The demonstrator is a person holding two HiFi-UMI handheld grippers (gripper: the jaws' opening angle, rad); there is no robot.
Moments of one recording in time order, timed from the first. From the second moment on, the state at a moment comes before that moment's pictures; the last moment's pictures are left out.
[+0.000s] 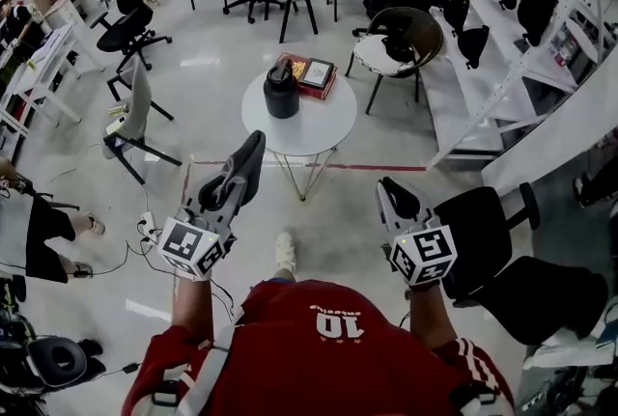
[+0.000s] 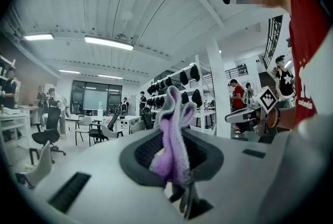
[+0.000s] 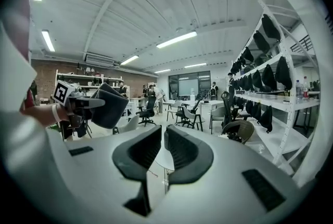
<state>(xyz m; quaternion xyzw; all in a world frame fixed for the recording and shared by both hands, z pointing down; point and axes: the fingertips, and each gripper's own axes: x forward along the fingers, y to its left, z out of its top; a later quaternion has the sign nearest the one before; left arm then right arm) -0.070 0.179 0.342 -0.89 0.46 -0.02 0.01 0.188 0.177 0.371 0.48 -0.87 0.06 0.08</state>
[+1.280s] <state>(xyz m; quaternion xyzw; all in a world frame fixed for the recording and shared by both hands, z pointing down) -0.167 -0.113 0.370 -0.93 0.38 -0.05 0.01 0.068 -0.038 0.367 0.53 -0.84 0.09 0.09</state>
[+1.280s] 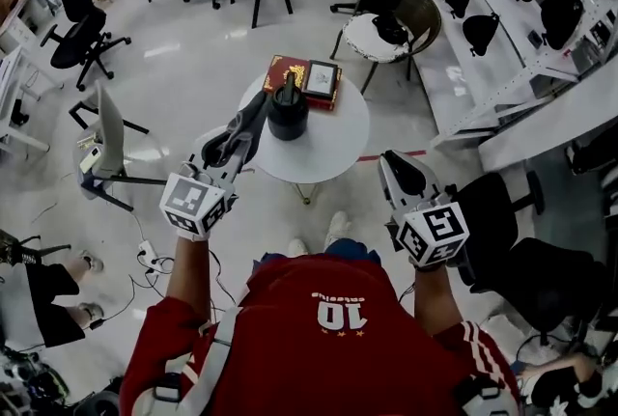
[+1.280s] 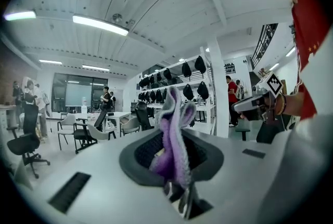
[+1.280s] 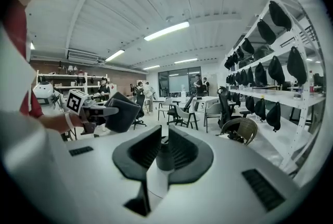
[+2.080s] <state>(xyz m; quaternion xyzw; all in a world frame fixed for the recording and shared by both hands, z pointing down) -0.094 -0.267 0.456 -0.90 0.36 -0.24 0.07 0.092 -0.144 0.402 0.48 -0.86 0.13 0.08</state>
